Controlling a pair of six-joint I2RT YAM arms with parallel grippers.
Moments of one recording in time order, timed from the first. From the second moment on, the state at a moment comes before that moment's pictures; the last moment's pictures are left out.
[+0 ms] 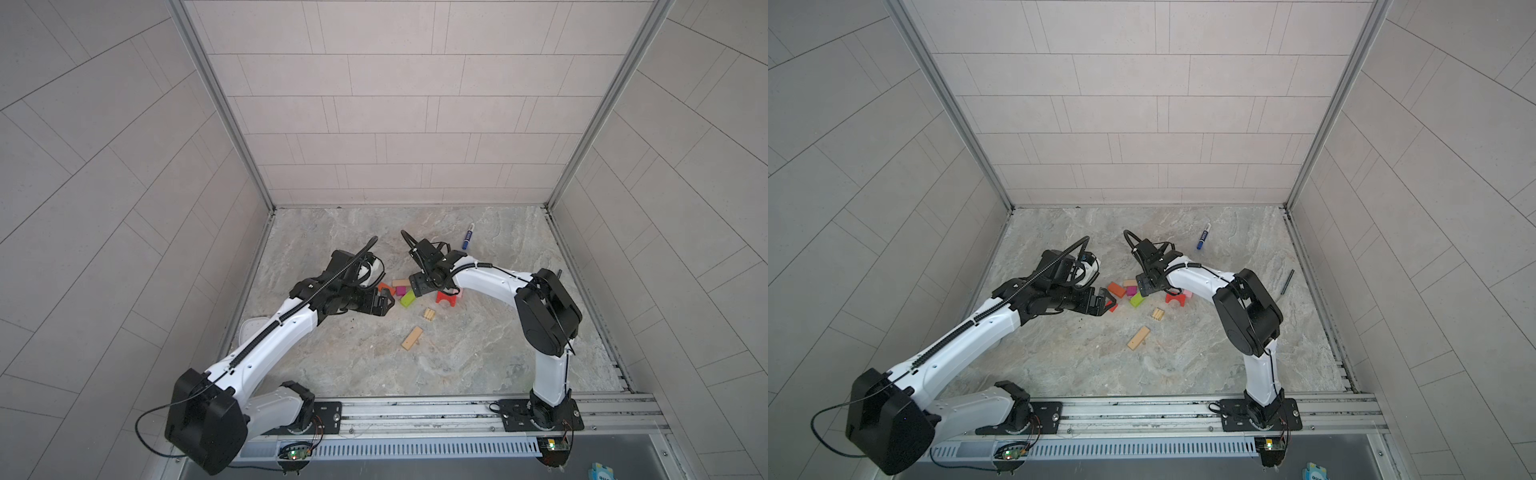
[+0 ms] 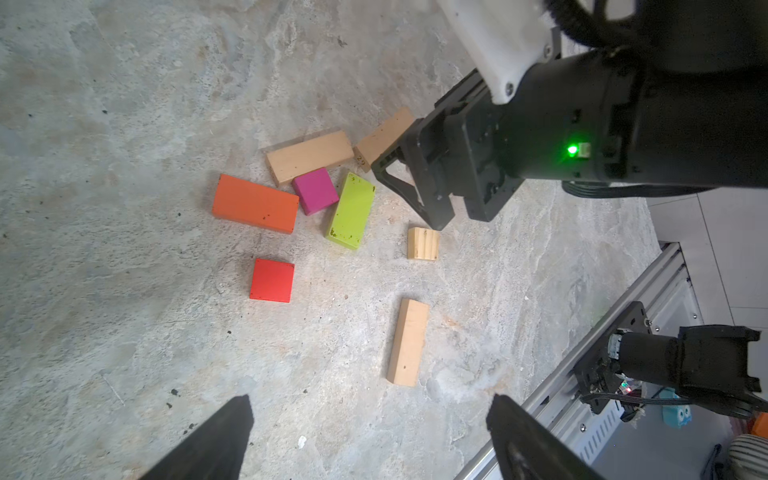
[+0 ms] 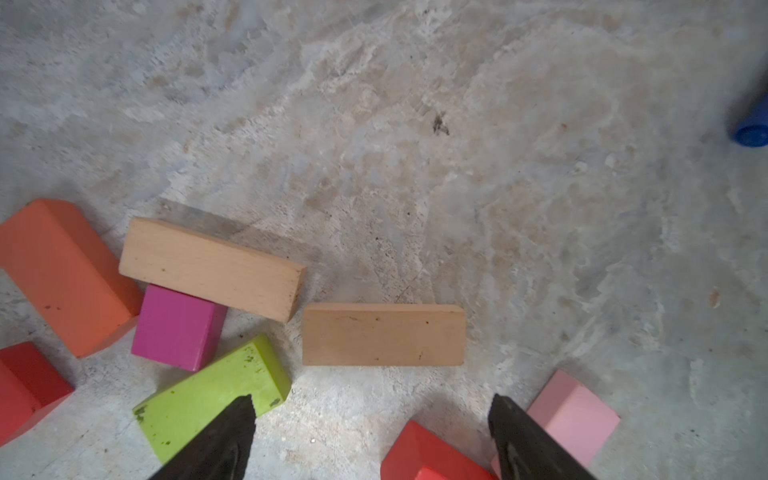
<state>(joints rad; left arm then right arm) -0.49 1.18 0.91 -0.65 0.35 -0.27 0.64 1.94 1.40 -0.62 0.19 0.34</state>
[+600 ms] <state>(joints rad) -0.50 1.18 0.91 -0.65 0.37 -0.27 0.62 2.02 1.38 -0.55 0.16 0.34</state>
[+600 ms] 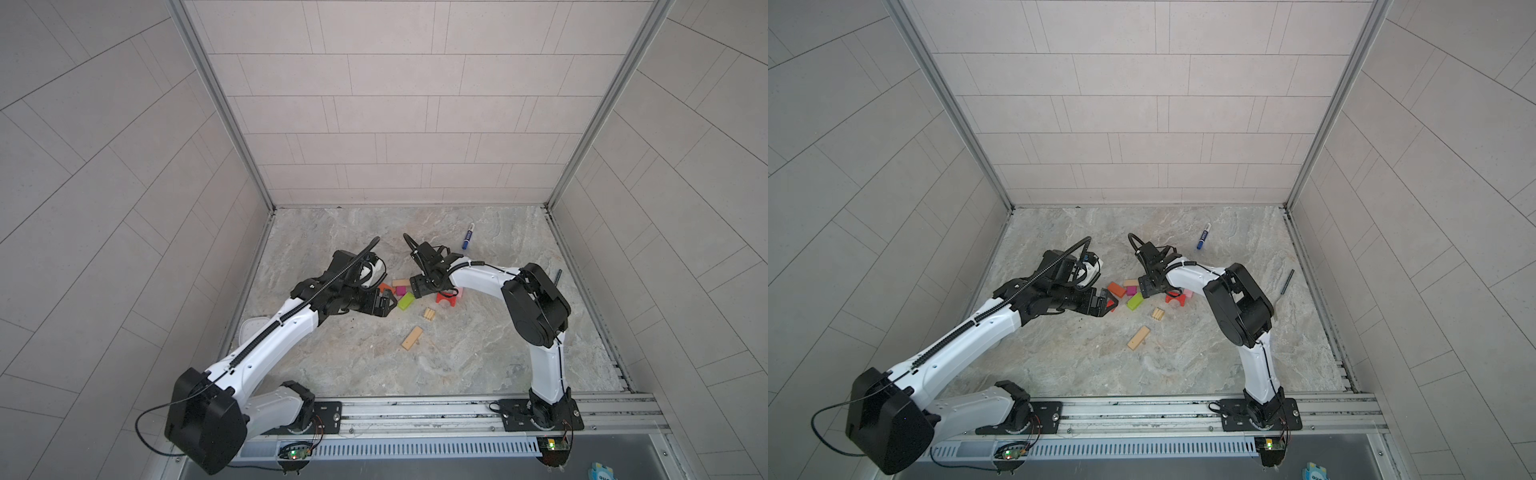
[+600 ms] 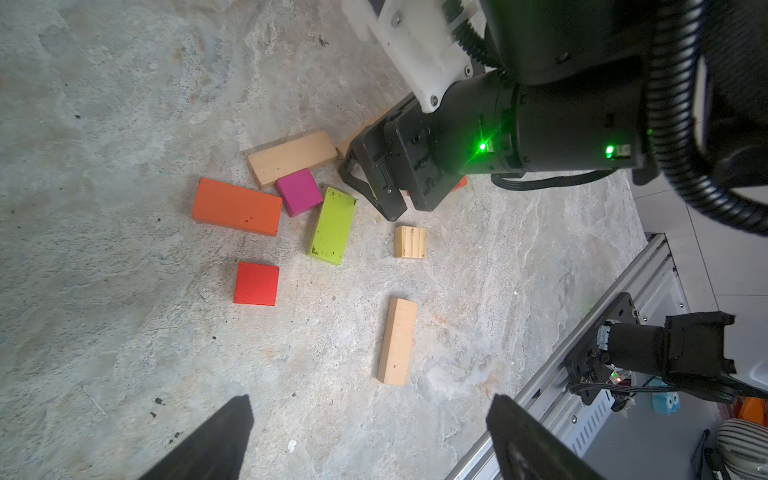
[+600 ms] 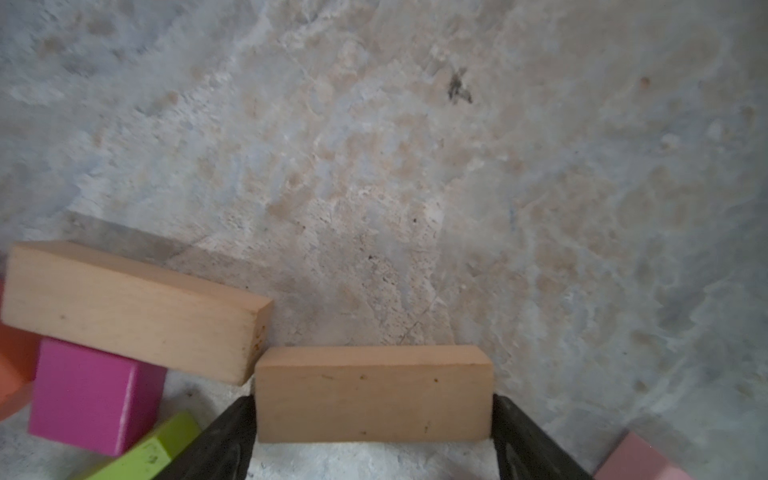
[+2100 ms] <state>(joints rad) -0.45 1.20 0.91 -0.65 0.35 -0.29 0.68 1.36 1.01 -0.71 0.08 0.16</state>
